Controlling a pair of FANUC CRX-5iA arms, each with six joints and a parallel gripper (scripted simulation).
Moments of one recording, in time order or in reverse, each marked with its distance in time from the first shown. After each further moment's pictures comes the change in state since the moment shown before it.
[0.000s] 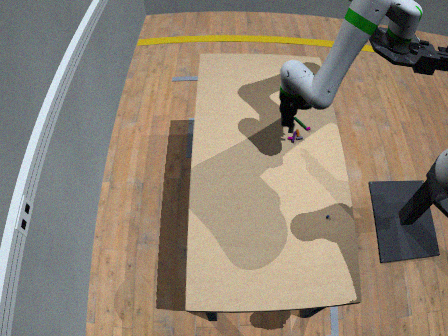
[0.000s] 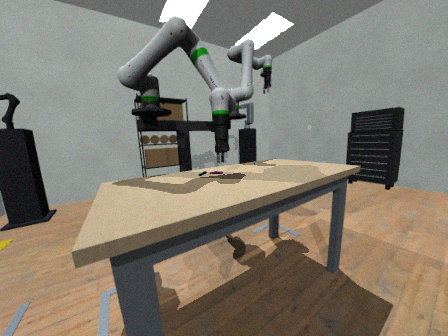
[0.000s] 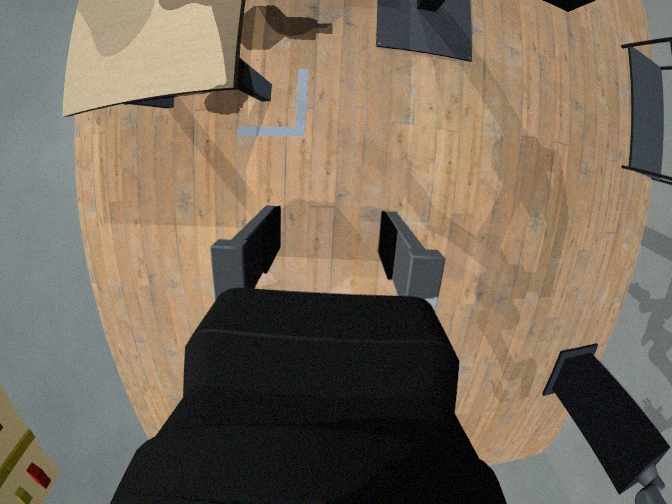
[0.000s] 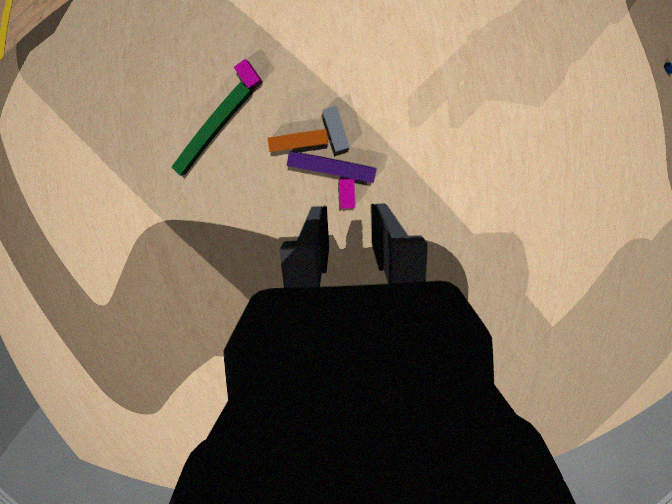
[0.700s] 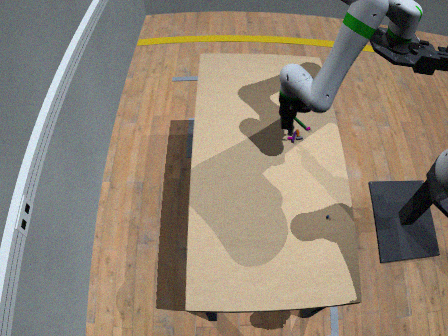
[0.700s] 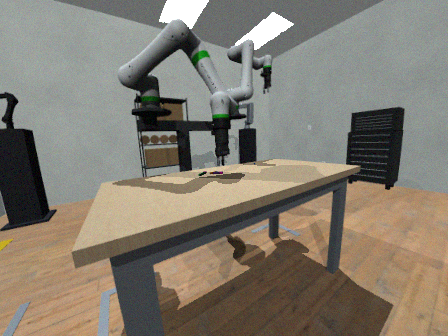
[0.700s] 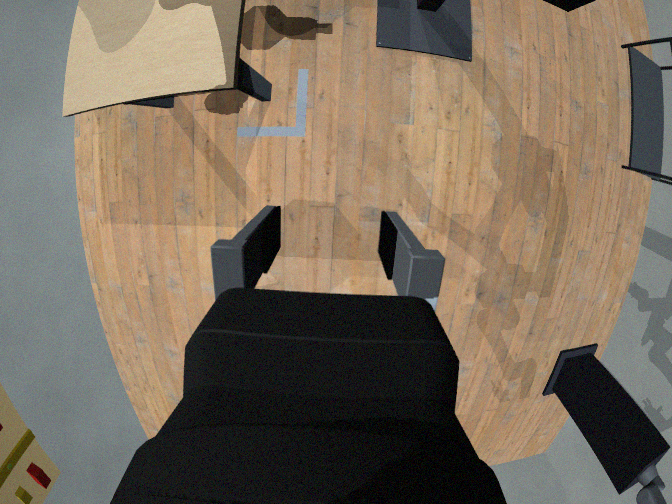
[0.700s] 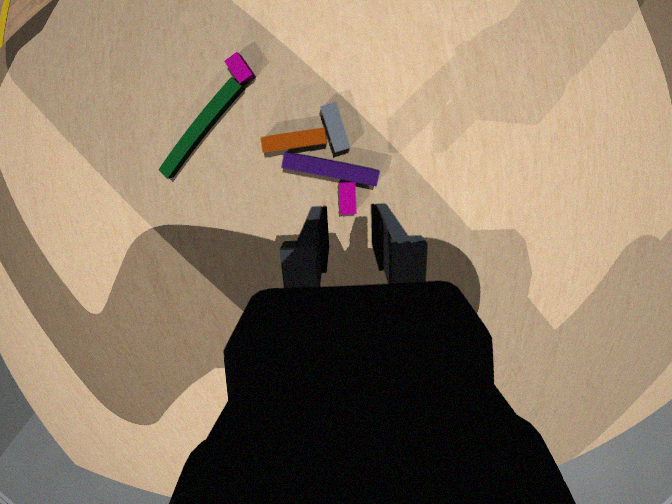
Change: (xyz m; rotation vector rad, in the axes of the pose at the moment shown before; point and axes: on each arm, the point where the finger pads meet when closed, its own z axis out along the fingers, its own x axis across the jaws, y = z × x) left arm 0.000 0.000 0.000 0.000 0.000 0.000; right arm 0.000 0.000 0.019 0.000 0.000 0.000
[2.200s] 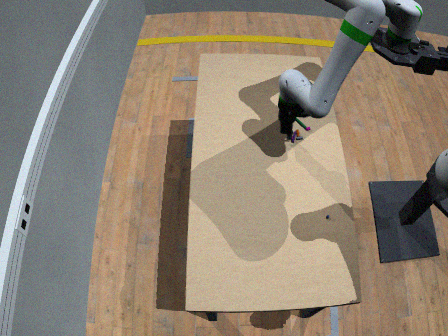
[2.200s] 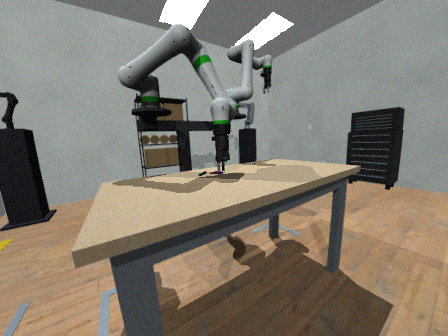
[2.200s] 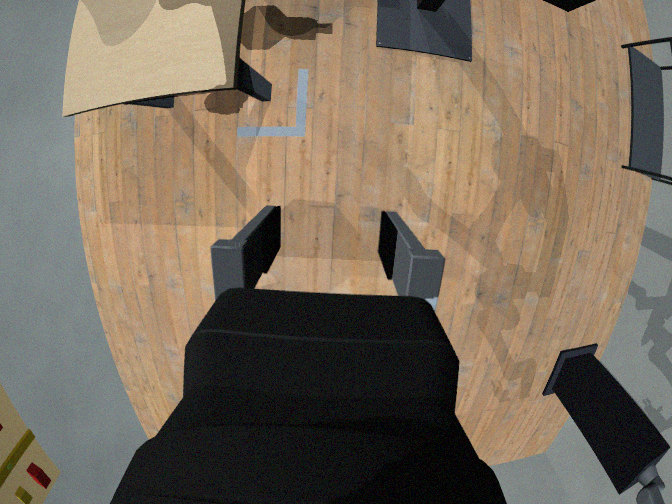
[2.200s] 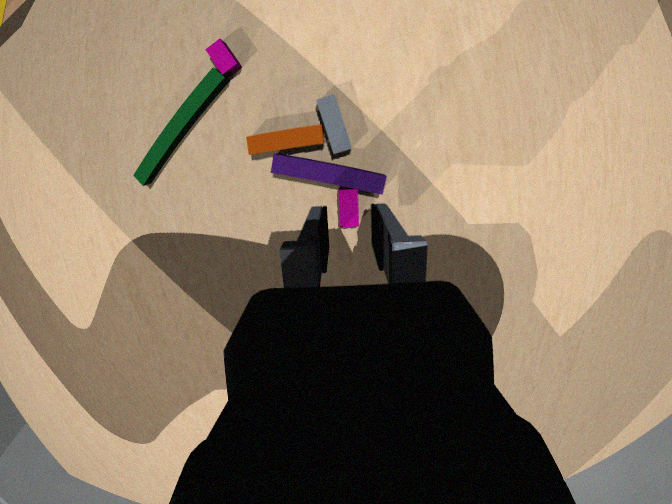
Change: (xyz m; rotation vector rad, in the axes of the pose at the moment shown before) left arm 0.000 0.000 0.000 0.000 0.000 0.000; right arm 0.000 0.000 0.031 0.000 0.000 0.000
